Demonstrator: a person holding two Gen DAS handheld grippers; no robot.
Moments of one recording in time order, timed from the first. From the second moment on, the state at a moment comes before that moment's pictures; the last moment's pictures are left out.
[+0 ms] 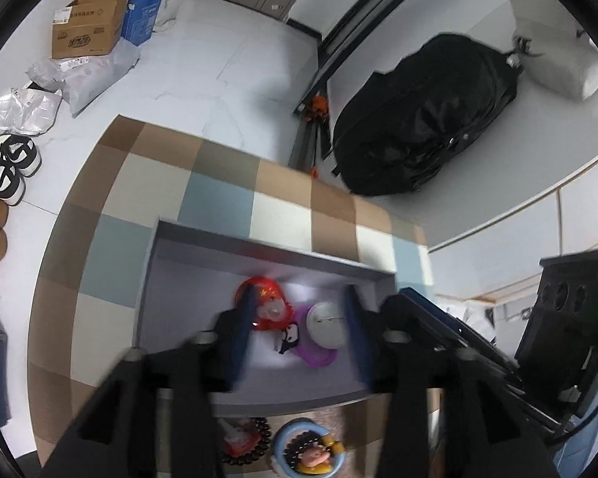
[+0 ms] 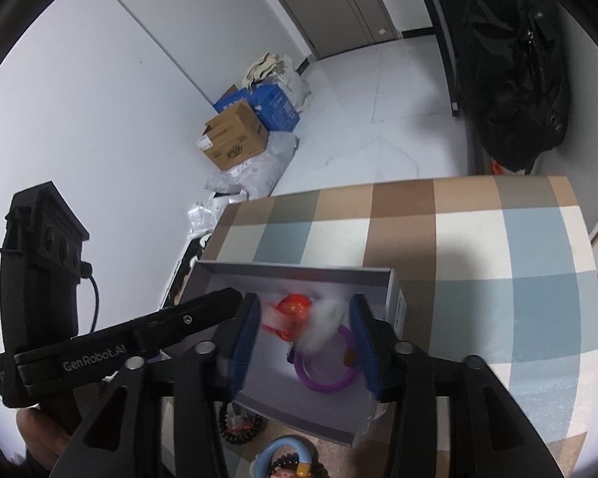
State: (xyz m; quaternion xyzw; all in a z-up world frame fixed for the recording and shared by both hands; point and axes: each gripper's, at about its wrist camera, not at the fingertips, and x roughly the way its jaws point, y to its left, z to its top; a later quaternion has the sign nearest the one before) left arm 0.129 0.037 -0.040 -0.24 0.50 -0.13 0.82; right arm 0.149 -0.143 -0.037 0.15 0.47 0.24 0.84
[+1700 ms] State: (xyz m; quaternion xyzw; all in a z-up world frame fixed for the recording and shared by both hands) left arm 0.038 -0.021 -0.070 -0.12 0.55 -0.17 0.81; right arm 0.051 -0.218 -0.027 0.10 0.45 0.12 0.88
